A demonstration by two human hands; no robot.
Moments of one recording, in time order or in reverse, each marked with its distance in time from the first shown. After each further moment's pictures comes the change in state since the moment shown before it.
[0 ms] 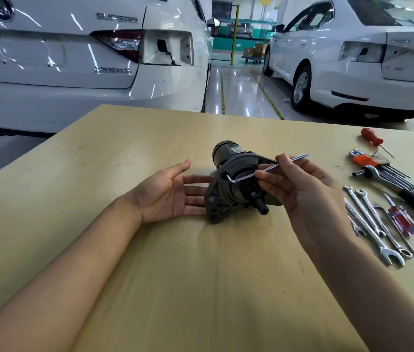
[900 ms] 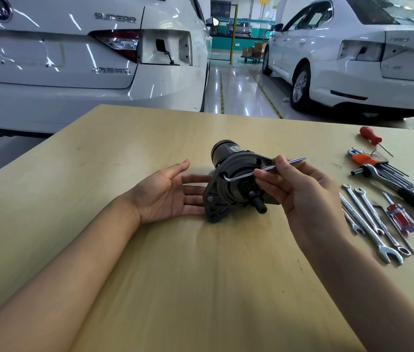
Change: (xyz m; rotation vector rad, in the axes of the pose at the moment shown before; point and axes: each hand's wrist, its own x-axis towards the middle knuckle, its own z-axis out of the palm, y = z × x) left_hand 0.000 0.000 -0.003 -0.004 0.011 0.010; right_hand -0.004 0.002 0.001 -0.012 0.031 -0.019
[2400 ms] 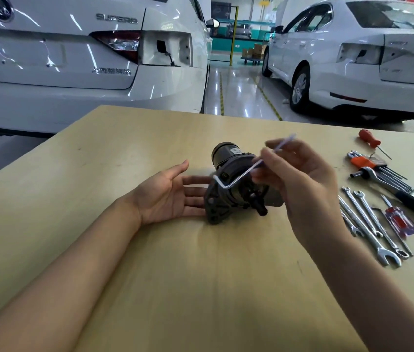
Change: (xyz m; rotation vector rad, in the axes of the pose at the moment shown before) left_hand -0.001 0.000 0.005 0.039 0.079 0.021; right_hand -0.003 -0.009 0.014 -0.168 -0.153 -0.201
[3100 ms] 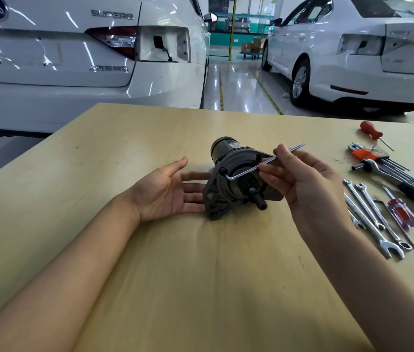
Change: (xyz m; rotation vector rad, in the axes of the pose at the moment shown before) left_hand 0.003 -0.001 -0.005 -0.019 -0.081 -0.016; right_hand 0.006 0.011 -0.013 0.174 0.177 0.195
